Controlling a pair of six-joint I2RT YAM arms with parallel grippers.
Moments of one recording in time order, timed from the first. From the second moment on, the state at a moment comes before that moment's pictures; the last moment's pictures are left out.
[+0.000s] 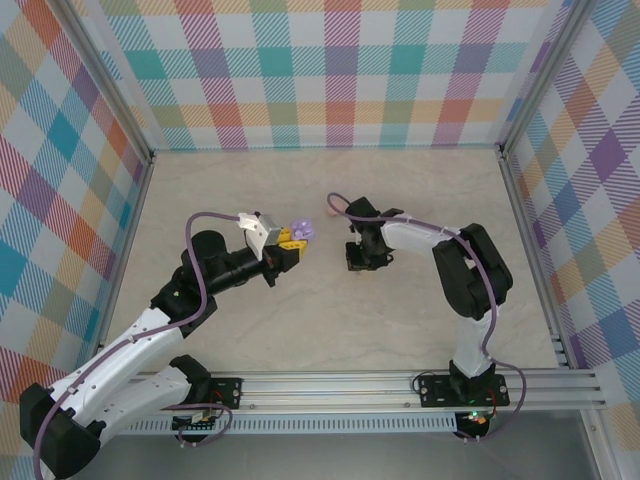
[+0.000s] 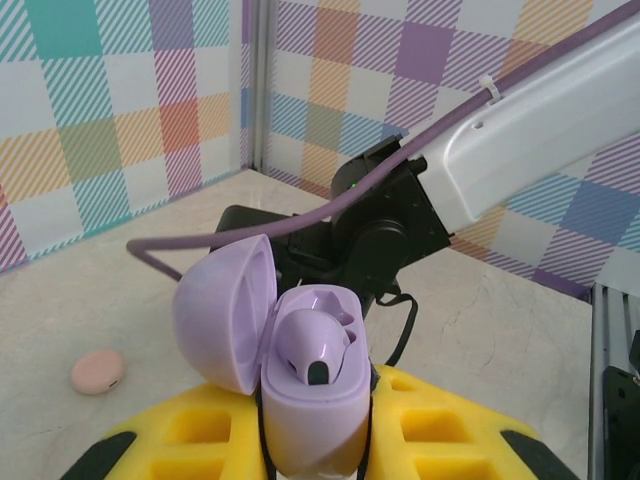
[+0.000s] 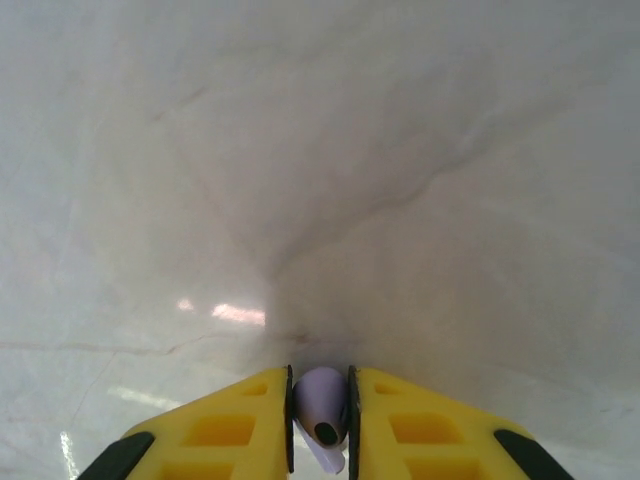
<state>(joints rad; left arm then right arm) -0.63 0.86 0.71 0.05 0.37 -0.06 0.57 1.92 1.25 -0.67 -0.13 0.48</state>
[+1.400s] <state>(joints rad) -0.63 0.88 0.71 0.05 0.38 -0.06 0.58 2.06 1.48 -0.89 -0.03 0.15</state>
